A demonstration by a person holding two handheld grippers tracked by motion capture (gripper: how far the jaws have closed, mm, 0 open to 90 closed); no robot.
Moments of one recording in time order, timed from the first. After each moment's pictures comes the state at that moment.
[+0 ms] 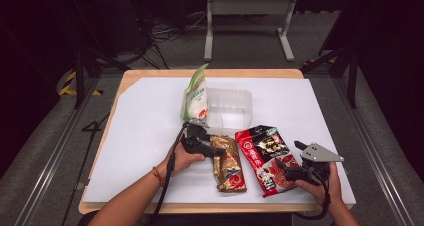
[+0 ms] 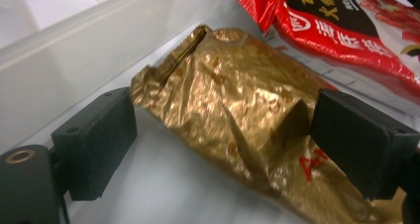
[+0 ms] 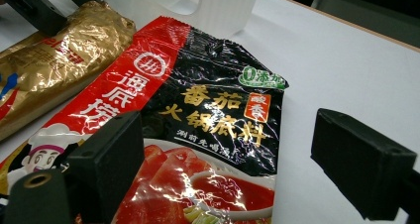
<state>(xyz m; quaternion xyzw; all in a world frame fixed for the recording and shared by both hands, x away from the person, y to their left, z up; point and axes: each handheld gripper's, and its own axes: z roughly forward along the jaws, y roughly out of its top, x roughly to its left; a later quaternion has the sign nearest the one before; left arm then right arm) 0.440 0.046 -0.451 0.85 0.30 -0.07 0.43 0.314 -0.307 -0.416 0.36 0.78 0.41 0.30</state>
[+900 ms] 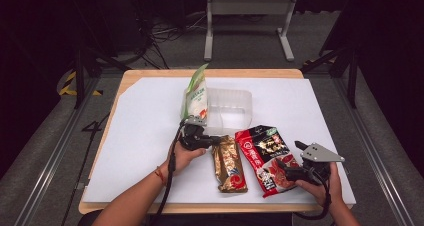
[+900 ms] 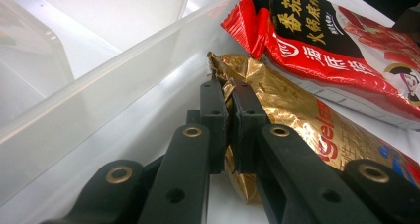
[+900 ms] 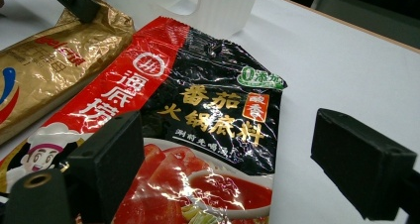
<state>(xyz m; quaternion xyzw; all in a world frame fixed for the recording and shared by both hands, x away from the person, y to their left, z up) 0.437 0.054 -0.443 0.84 0.28 -0.04 0.47 0.313 -0.308 -0.416 0.36 0.78 0.41 0.30</state>
